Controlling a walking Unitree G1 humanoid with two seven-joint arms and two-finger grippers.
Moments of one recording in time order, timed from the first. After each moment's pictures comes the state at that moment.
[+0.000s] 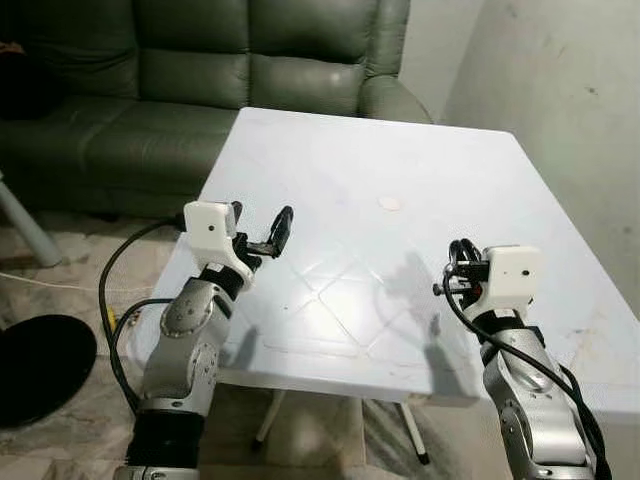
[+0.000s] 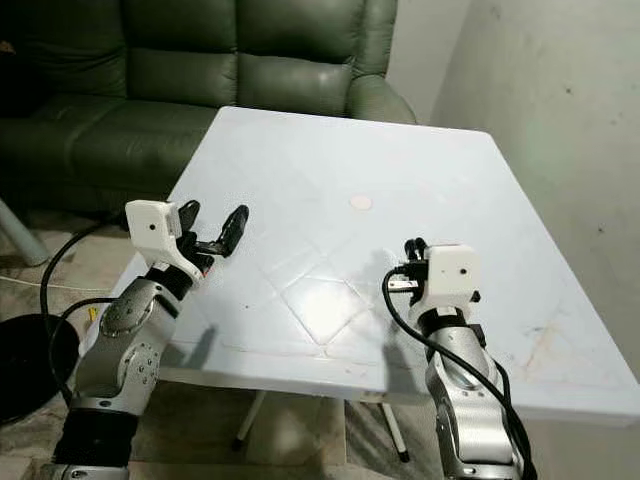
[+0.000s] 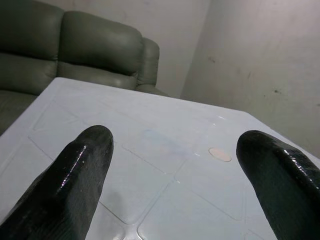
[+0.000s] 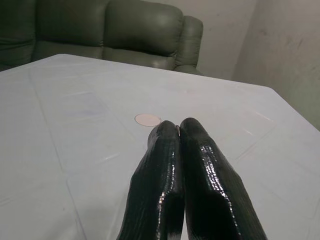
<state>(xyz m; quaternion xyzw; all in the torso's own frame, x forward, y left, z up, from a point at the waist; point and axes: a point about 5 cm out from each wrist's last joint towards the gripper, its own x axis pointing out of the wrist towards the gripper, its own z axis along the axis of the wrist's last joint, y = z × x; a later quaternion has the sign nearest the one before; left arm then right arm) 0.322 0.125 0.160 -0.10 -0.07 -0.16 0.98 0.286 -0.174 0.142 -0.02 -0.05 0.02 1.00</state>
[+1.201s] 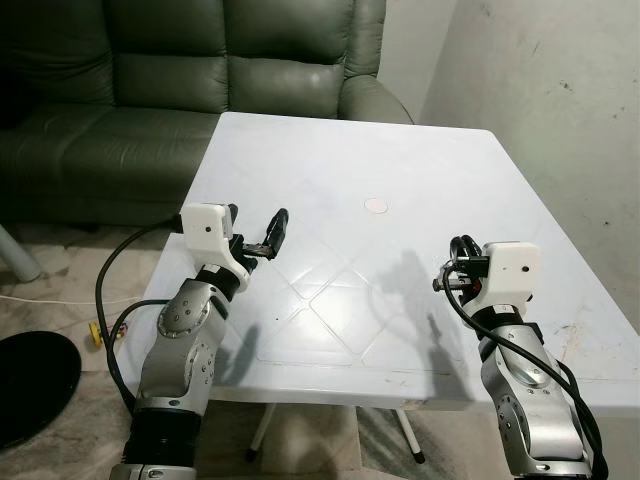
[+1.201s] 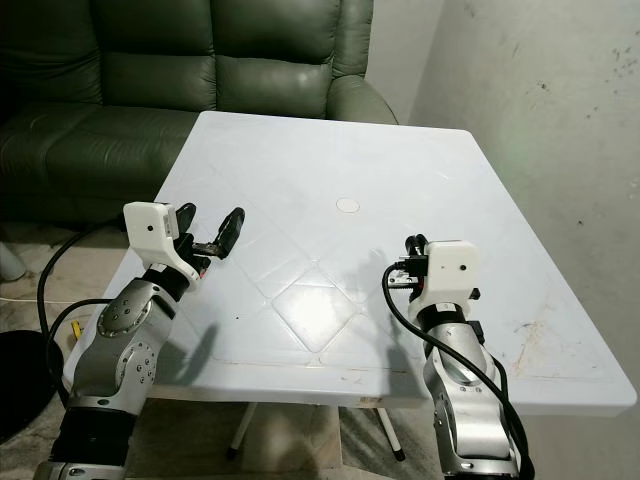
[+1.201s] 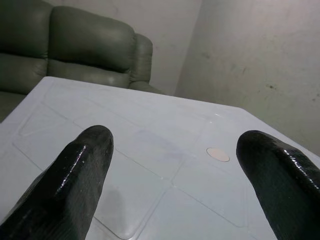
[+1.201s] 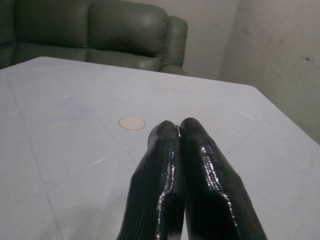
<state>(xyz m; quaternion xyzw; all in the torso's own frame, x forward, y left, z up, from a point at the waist) 0.323 0.130 0.157 -0.09 -0.06 -0.16 0.98 0.288 -0.173 0.142 -0.02 -0.05 0.02 1.00</state>
